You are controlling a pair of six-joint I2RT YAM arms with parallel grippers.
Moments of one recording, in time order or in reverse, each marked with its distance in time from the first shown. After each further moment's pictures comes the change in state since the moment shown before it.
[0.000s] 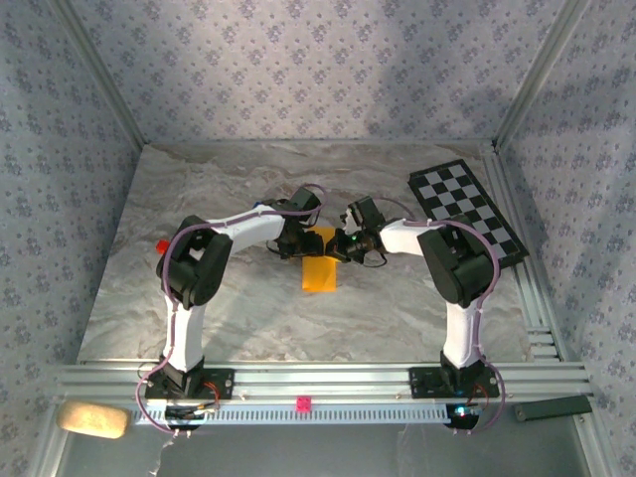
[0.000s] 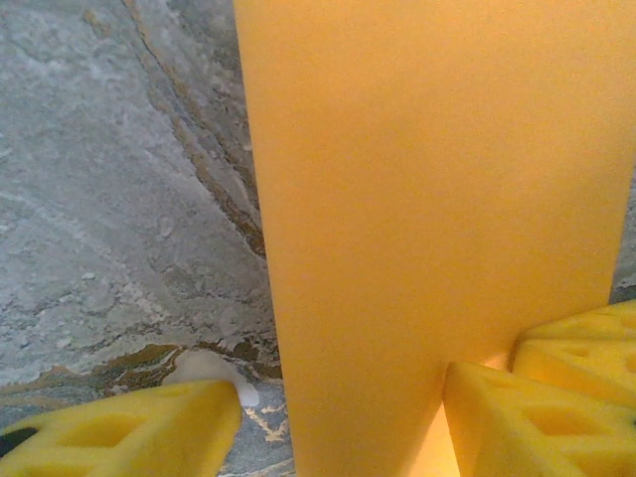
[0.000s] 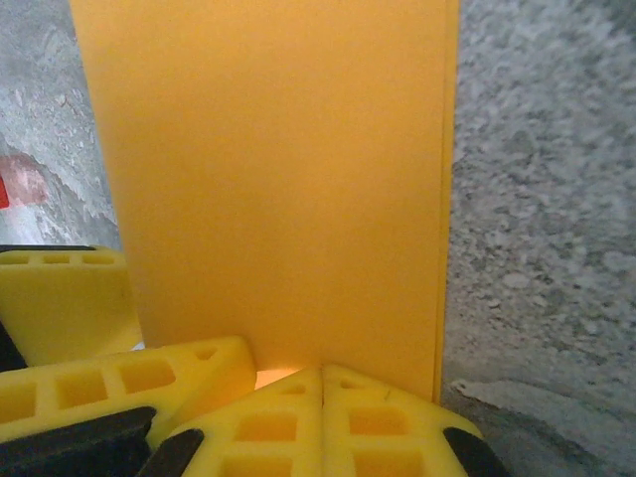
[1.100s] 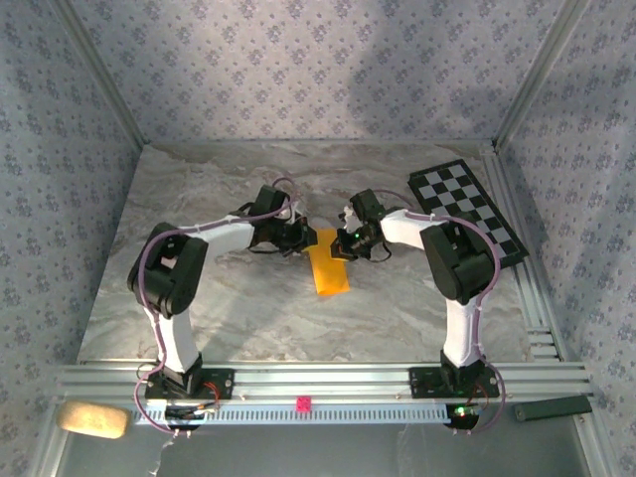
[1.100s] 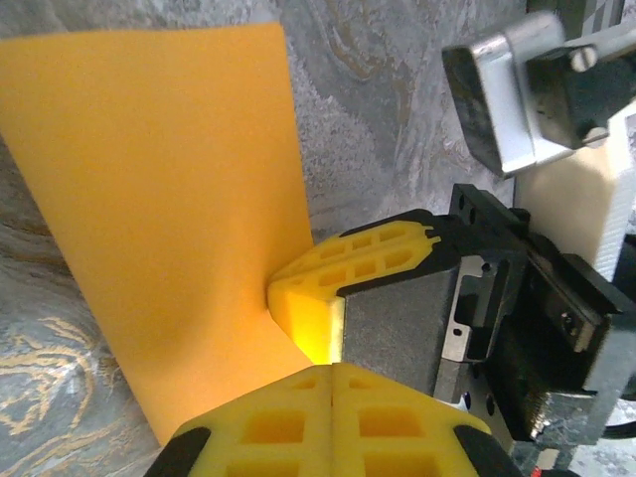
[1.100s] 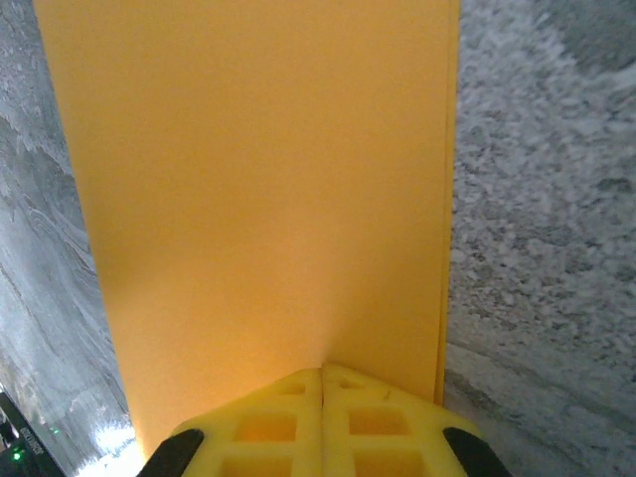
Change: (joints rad) left arm 0.135 -0.154 -0.279 0.504 0.581 -0.189; right arm -0.035 0.021 0.111 -0.259 0.006 -0.261
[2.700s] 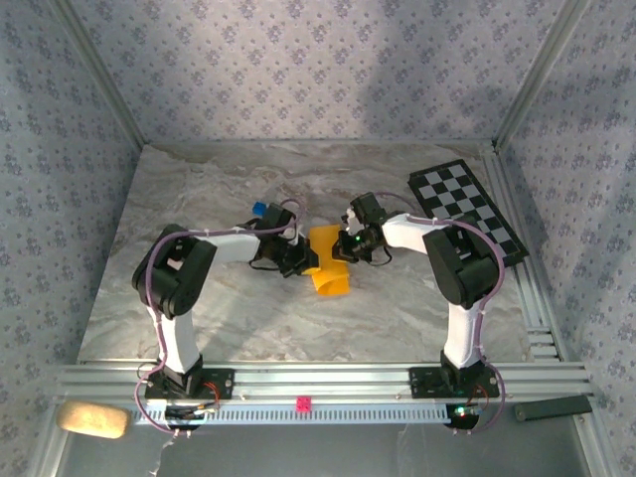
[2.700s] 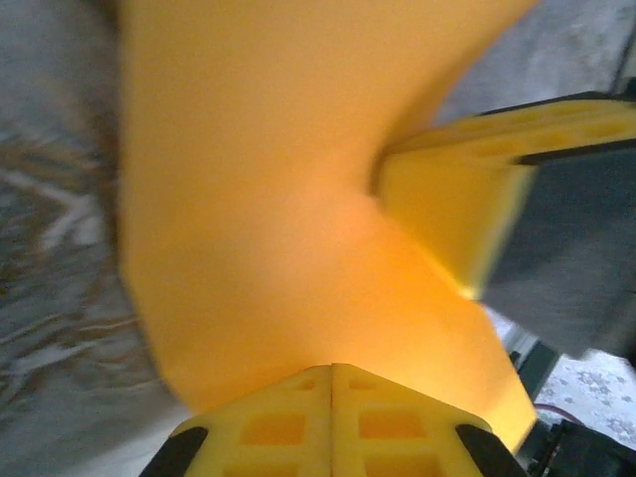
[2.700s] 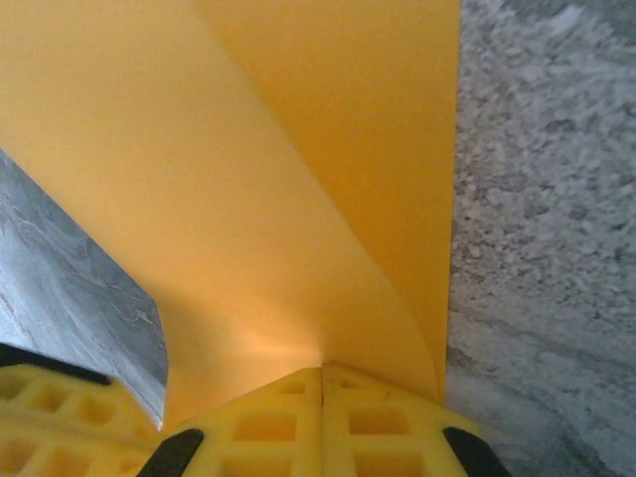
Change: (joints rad) left arm -0.055 0.008 -0.113 -0.025 0.009 -0.028; right arm 0.014 -0.044 -0.057 0.041 0.045 0.064
